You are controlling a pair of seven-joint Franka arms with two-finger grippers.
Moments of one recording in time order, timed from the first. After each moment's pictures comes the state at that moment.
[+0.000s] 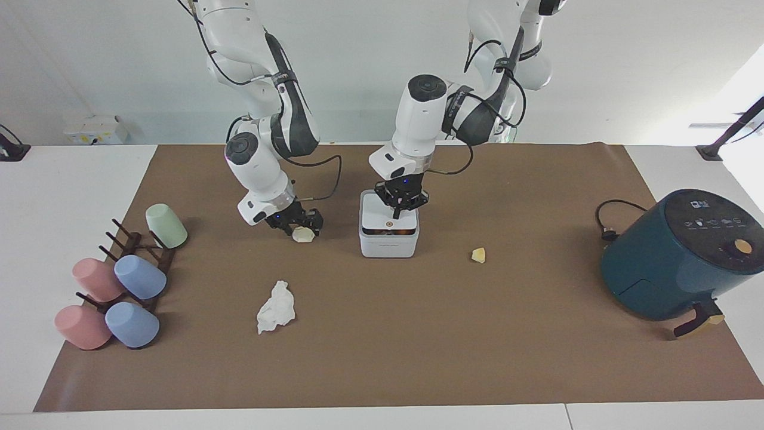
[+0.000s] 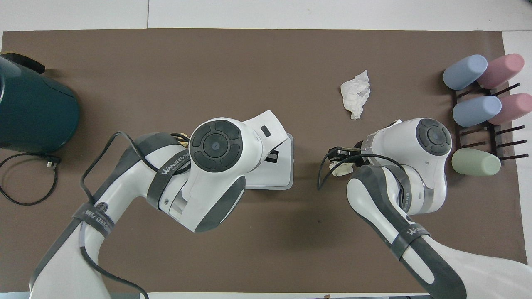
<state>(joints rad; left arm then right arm) -0.73 0.18 0.02 -1.82 -0.05 2.12 -0.39 0.27 0.13 -0.01 -2.24 0.29 2.37 0.22</state>
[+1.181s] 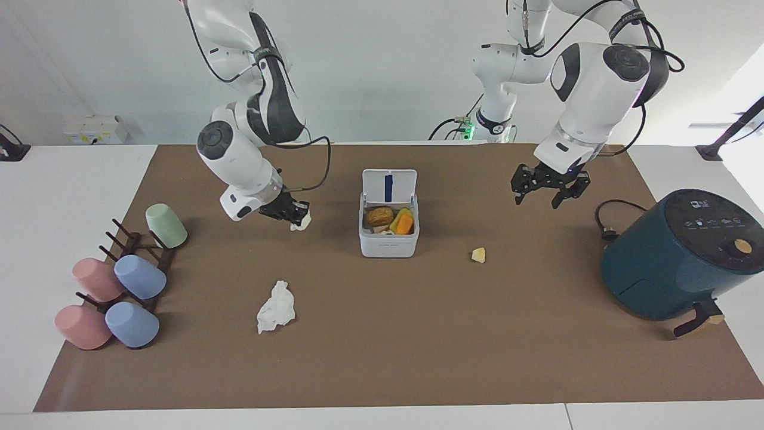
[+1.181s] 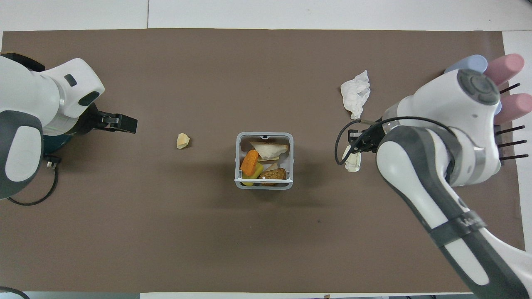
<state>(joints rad) -0.25 0.00 0.05 -1.83 -0.05 1.88 0.00 0.20 0.13 -0.01 -1.86 0.29 1.87 0.29</state>
